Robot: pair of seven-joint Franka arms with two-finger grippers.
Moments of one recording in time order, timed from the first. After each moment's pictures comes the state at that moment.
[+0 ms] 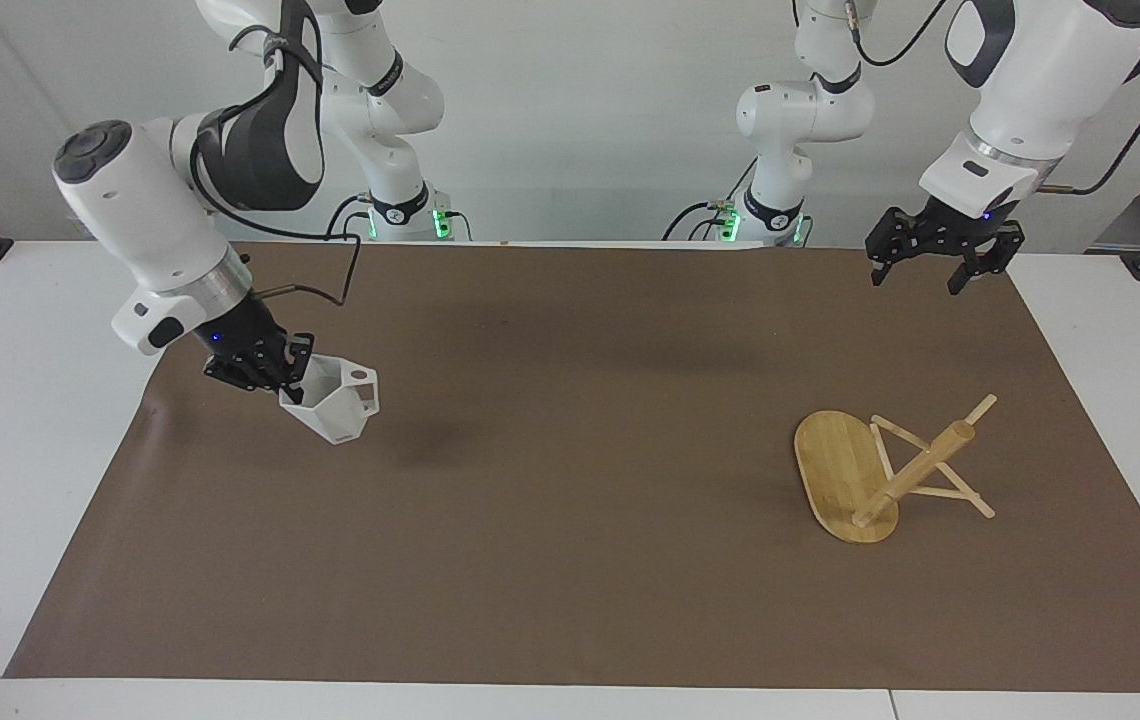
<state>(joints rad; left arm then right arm) -0.05 -0.05 -0.07 -1.65 -0.01 1.62 0.10 0.04 0.16 -0.05 -1.63 0.25 1.92 -0.23</state>
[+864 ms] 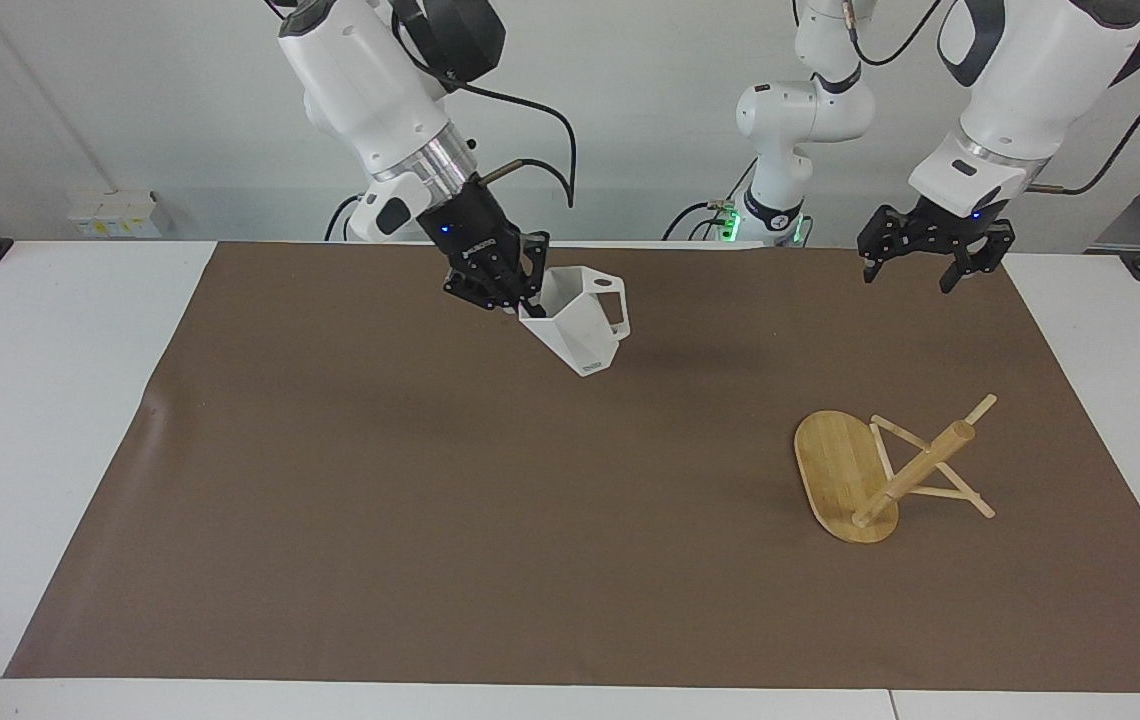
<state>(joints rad) -0.06 -0.05 -0.07 -1.65 -0.02 1.61 0.11 0.06 0.12 0.35 -1.57 0.41 2.08 0.35</state>
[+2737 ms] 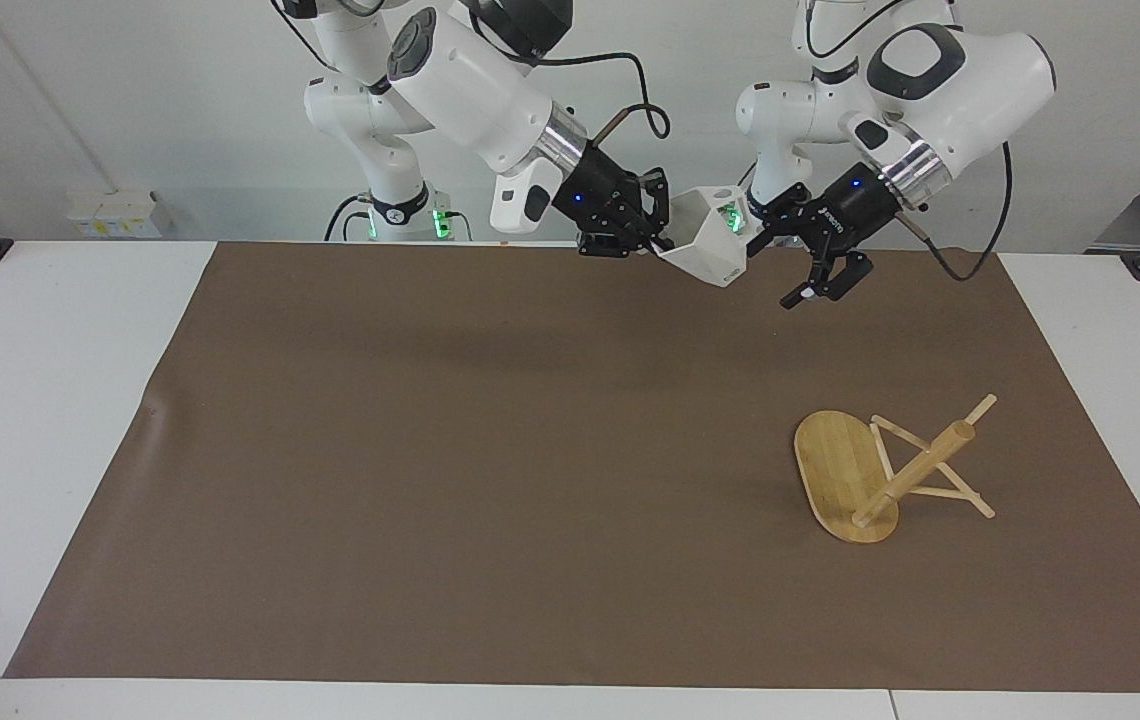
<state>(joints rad) -0.15 -0.28 -0.07 -2.14 -0.90 2.14 1.49 0.06 0.17 0.50 -1.56 0.67 2.08 0.21</state>
